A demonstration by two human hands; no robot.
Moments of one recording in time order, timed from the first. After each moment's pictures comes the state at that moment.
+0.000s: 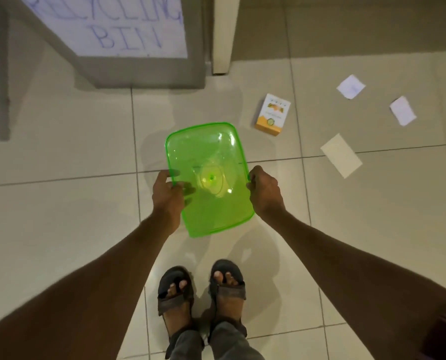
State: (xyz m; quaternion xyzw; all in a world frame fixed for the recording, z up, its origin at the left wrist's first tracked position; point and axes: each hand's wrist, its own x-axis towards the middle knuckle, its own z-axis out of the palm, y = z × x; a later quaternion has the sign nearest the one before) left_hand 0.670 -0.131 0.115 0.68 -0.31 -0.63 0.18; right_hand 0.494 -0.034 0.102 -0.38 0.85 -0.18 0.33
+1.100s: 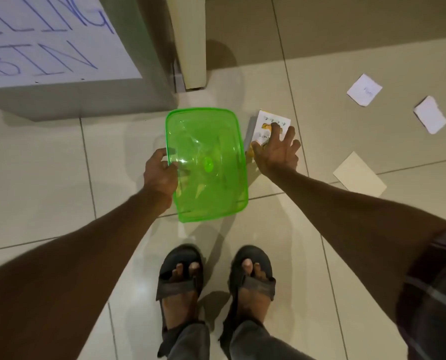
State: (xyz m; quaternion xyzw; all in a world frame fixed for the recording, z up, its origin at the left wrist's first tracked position) left_hand 0.546 -0.280 -0.023 0.65 -0.41 -0.63 0.12; right_hand 0.335 -0.186 -0.053 -0.26 0.93 -0.06 0.24
